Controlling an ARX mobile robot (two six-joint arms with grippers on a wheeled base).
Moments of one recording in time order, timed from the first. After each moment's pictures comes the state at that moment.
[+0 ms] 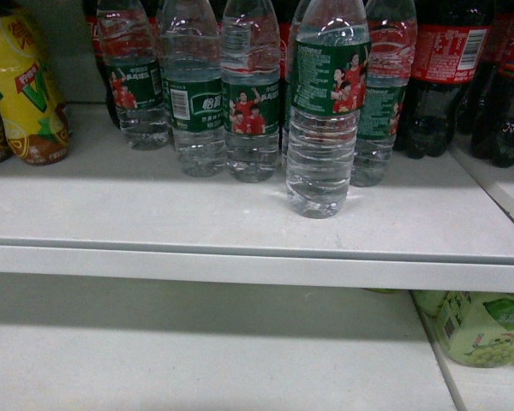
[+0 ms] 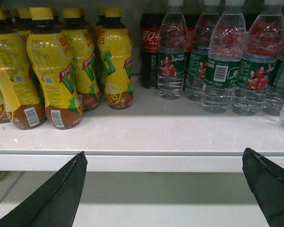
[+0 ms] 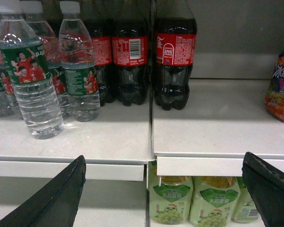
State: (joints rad) left arm 0.00 0.01 0.01 0.00 0.00 0.00; right arm 0.00 0.00 0.01 0.00 0.00 0.00
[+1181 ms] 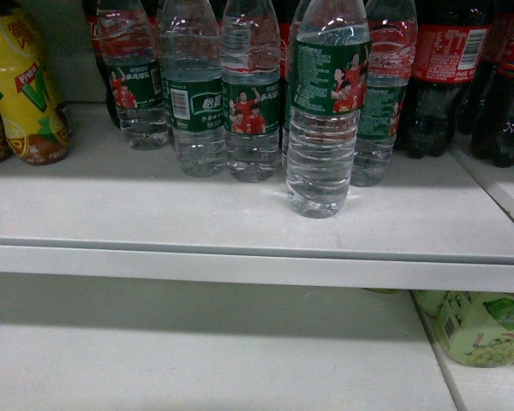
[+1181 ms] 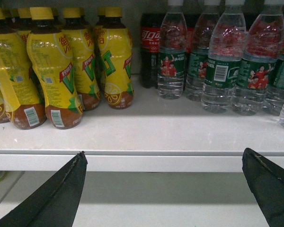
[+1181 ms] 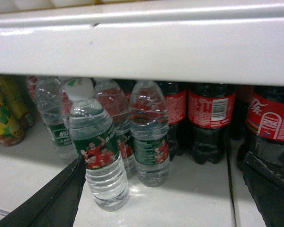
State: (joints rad) left arm 0.00 0.01 0.01 0.00 0.00 0.00; right arm 0.14 1.03 0.54 0.48 -0.12 0.10
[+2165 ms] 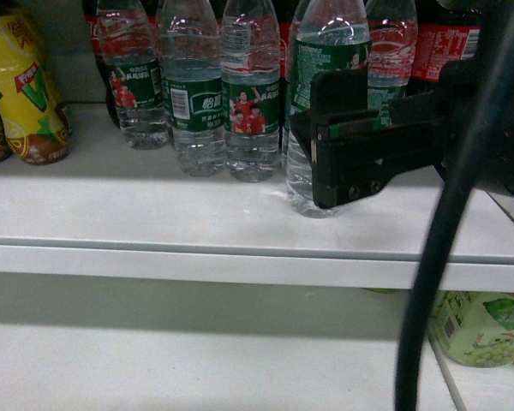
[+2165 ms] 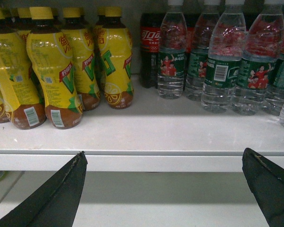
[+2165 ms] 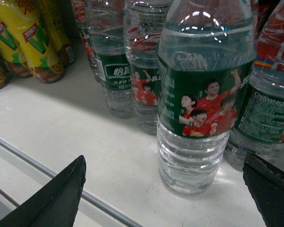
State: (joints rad) left arm 0.00 0.01 0.01 0.00 0.00 0.00; right arm 0.44 1.55 0.66 0.69 -0.08 0.05
